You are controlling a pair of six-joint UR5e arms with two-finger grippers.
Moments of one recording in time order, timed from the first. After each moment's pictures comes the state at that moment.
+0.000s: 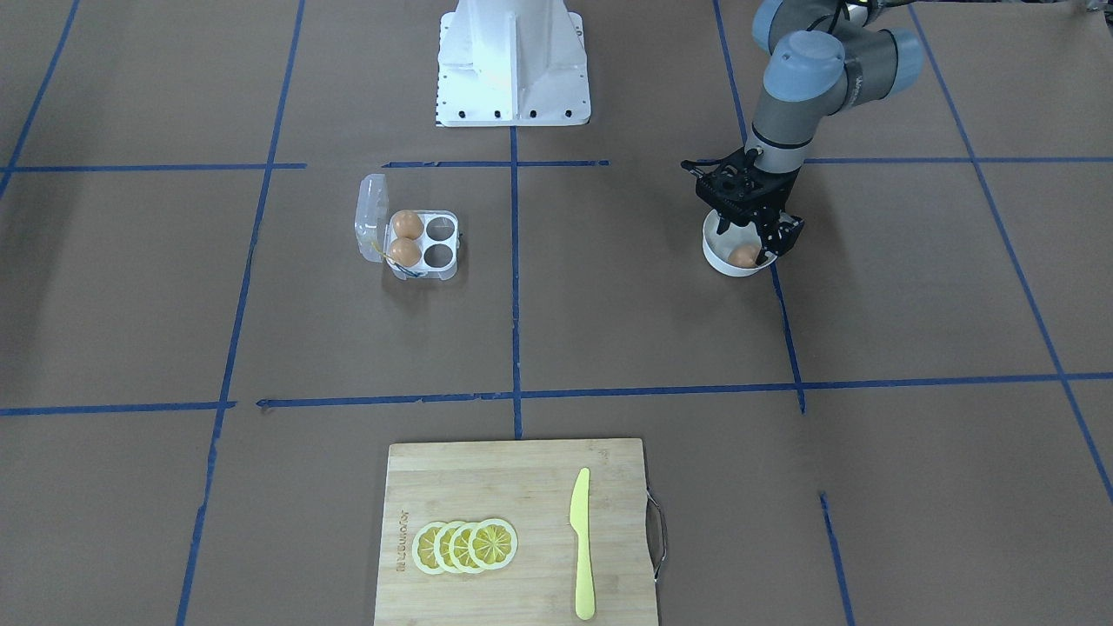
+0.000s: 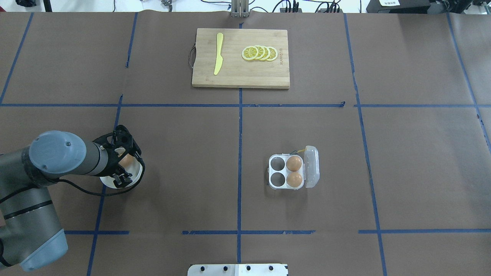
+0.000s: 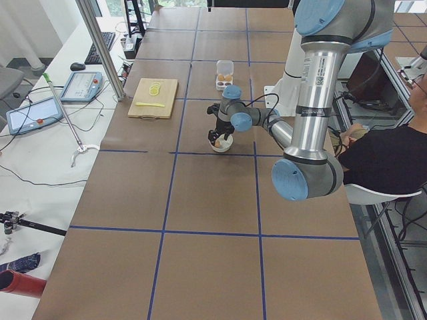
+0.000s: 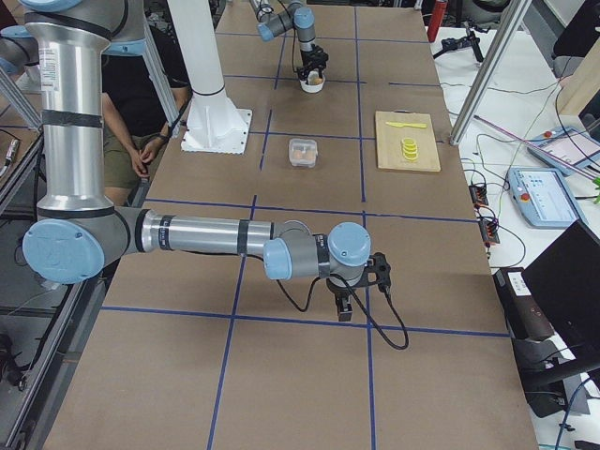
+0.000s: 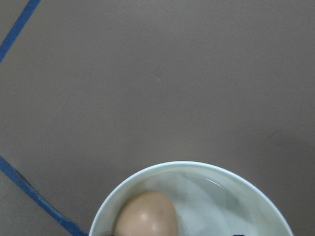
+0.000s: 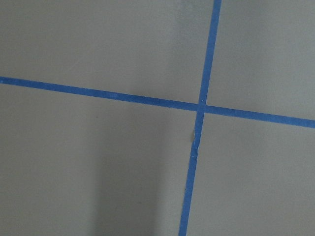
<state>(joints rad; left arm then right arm) -0.51 -1.71 -1.90 -1.86 -1.74 -0.25 1.50 -1.61 1.57 -1.40 2.41 0.01</state>
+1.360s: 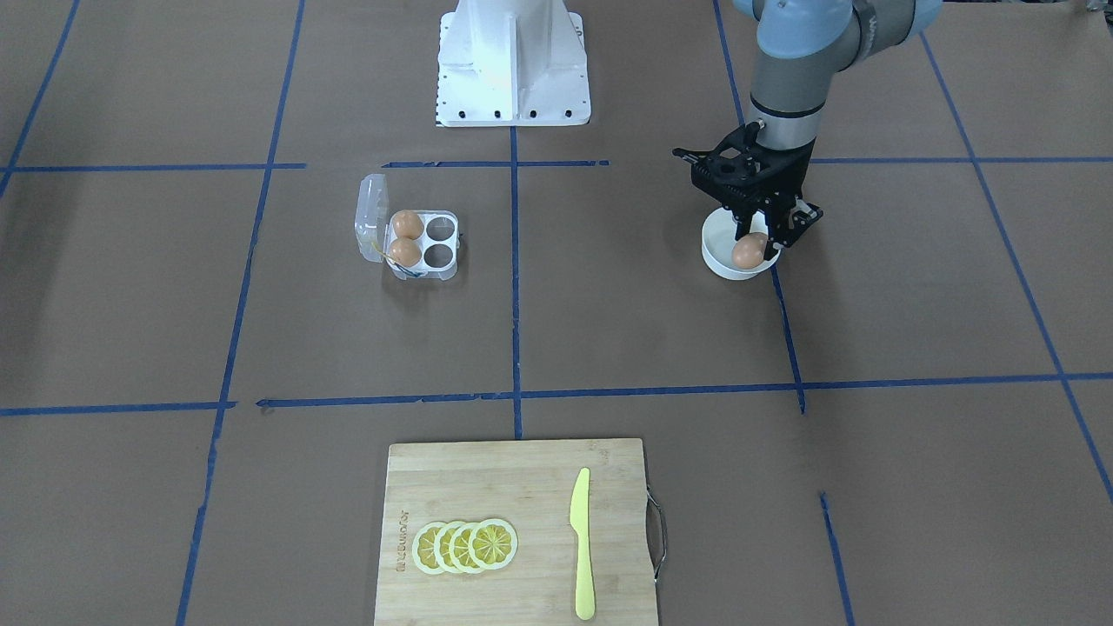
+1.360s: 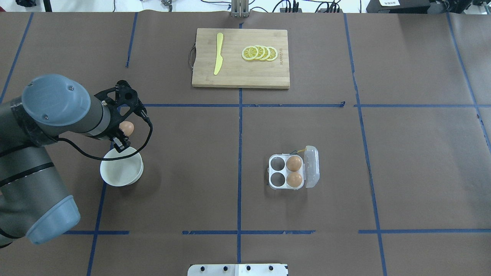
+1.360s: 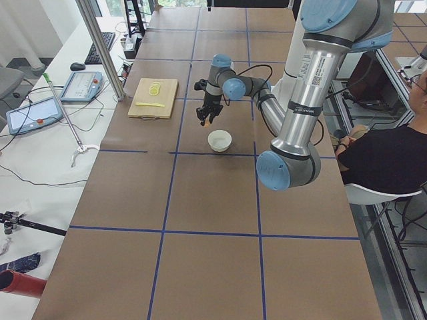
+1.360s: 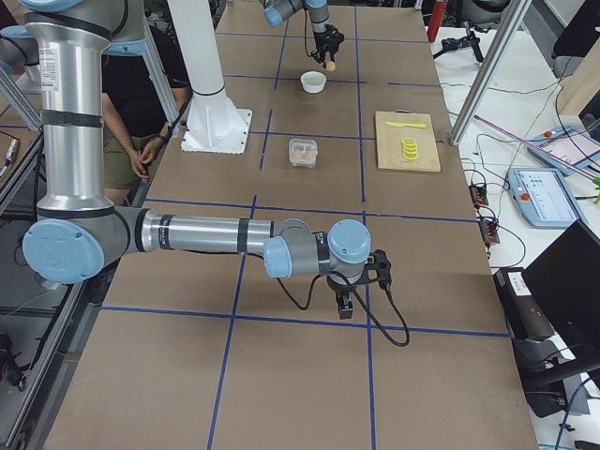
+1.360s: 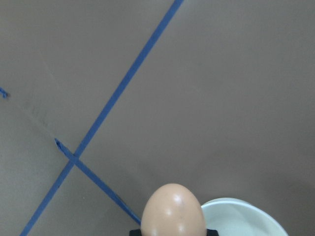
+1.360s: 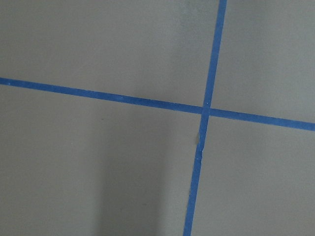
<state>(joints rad) -0.64 -1.93 -2.04 -1.44 -1.75 -0.19 1.50 -1.61 1.58 -1.40 2.42 0.01</state>
